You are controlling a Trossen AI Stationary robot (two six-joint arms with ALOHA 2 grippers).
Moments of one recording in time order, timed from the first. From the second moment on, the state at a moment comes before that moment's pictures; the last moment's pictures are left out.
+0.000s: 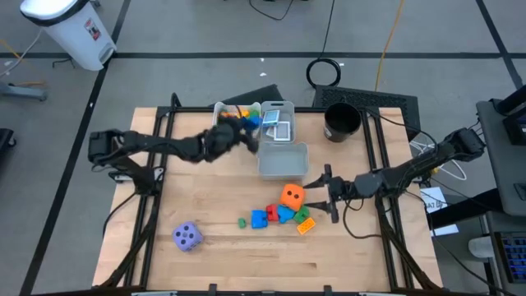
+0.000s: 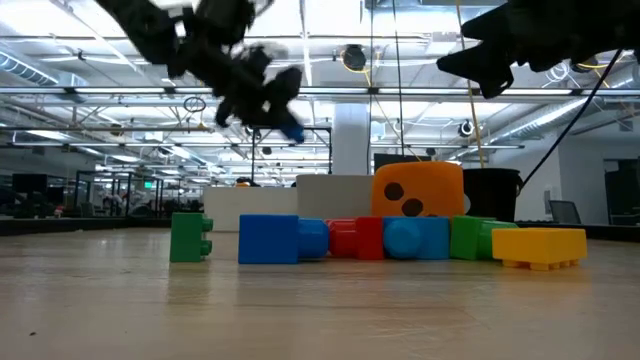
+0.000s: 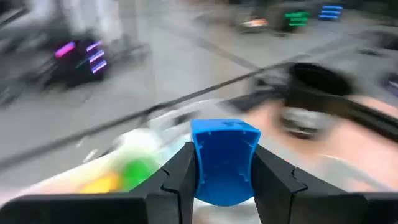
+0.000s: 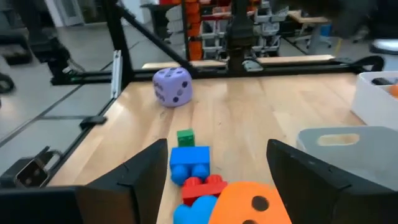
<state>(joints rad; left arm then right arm) 0.24 1.51 0.82 0.40 -0.56 -0.29 0.36 1.00 0.36 0.48 0.28 0.15</state>
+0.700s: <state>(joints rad) 0.44 1.58 0.75 0.37 -0.40 -0.43 0.36 1.00 0.36 0.46 0.28 0.12</state>
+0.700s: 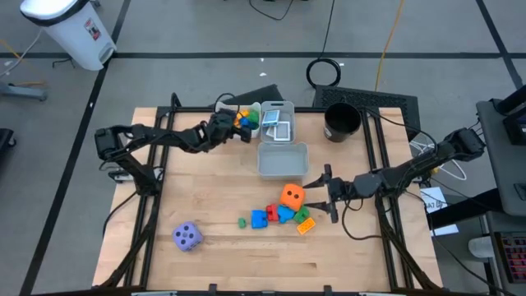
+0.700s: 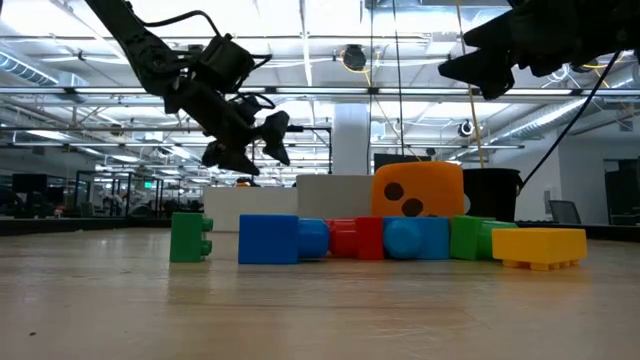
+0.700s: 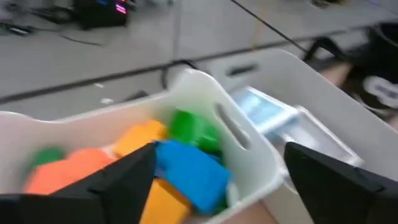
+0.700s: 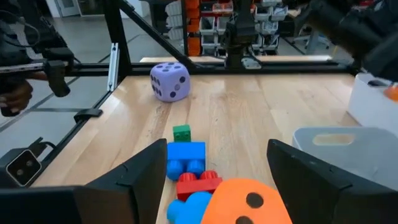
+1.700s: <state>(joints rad) 0.22 1.58 0.75 0.37 -0.25 -0.47 0.48 1.53 0.37 0.44 0.05 0.19</state>
